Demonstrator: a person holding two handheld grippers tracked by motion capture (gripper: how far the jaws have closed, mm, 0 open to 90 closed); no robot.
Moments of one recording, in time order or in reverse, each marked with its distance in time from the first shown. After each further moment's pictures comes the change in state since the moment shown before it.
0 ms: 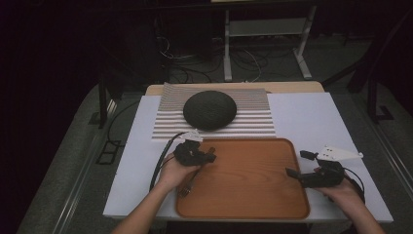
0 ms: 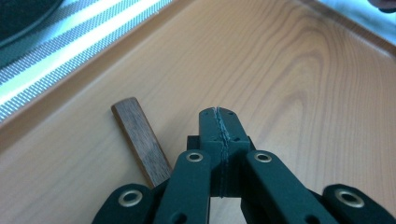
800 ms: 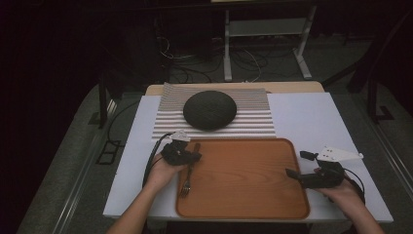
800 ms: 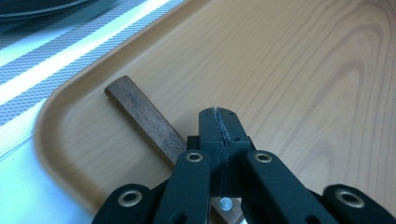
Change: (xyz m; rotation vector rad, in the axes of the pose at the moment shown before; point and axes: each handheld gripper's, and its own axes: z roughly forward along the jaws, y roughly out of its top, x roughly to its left) left arm 0.023 -0.021 -0.027 0.033 0.124 -0.048; right arm 0.002 0.000 -0.001 -0.003 0.000 -0.004
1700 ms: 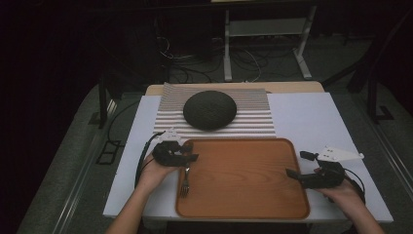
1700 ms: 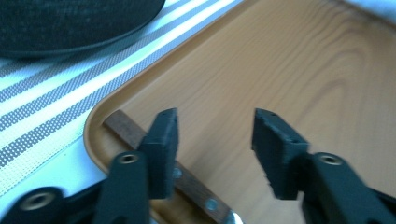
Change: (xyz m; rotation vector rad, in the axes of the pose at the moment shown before) left arm -0.007 -0.006 -0.031 -0.138 0.024 0.030; right arm 0.000 0.000 -0.001 -0.004 0.006 0.006
